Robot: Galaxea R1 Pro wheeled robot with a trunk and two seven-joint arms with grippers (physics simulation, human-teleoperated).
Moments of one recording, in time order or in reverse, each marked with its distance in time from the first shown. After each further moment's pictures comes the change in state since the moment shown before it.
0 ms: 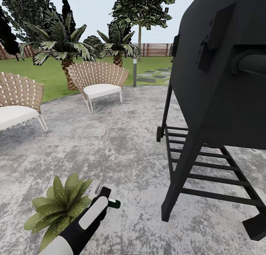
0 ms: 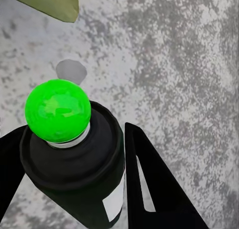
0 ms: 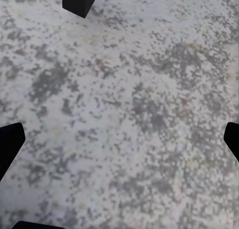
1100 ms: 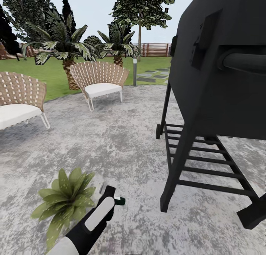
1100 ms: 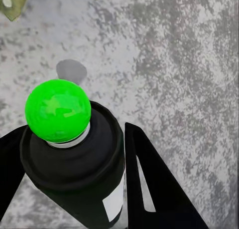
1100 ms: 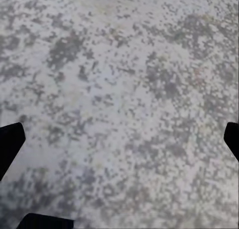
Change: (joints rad) left arm 0.005 -0.053 -0.016 -0.019 -0.013 -0.091 0.004; right arm -0.001 -0.001 0.005 0.029 0.000 0.003 -0.006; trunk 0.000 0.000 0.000
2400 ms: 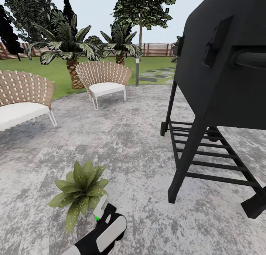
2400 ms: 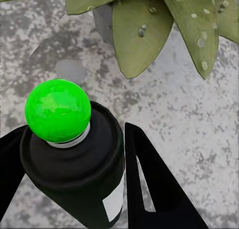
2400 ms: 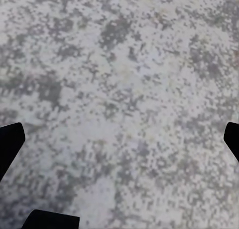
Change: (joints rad) left arm 0.009 -0.022 -0.261 0.113 -0.157 -0.124 0.336; right arm -0.001 0.000 0.003 0.015 0.000 0.000 0.000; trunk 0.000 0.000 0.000
